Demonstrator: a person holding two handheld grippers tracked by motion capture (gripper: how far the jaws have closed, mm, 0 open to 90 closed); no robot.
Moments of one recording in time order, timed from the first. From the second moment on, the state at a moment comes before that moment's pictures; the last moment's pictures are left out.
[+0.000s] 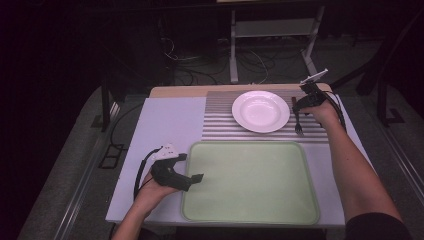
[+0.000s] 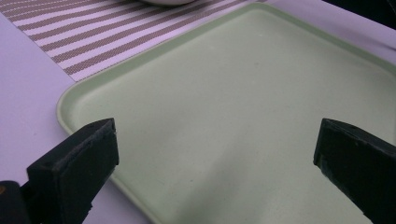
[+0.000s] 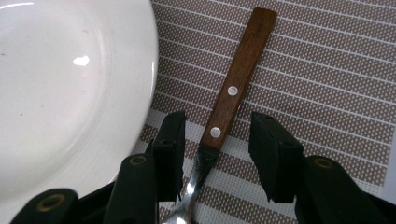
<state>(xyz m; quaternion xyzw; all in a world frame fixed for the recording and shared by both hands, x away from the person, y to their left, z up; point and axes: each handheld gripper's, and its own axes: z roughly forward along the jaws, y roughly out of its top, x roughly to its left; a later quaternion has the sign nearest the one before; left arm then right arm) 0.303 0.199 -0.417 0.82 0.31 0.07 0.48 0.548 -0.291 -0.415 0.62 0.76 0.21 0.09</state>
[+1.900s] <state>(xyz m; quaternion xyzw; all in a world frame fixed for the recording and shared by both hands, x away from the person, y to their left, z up) 0.301 0.200 -0.417 0.81 0.32 0.07 0.48 0.530 -0.317 -0.398 0.63 0.73 0.25 0.07</state>
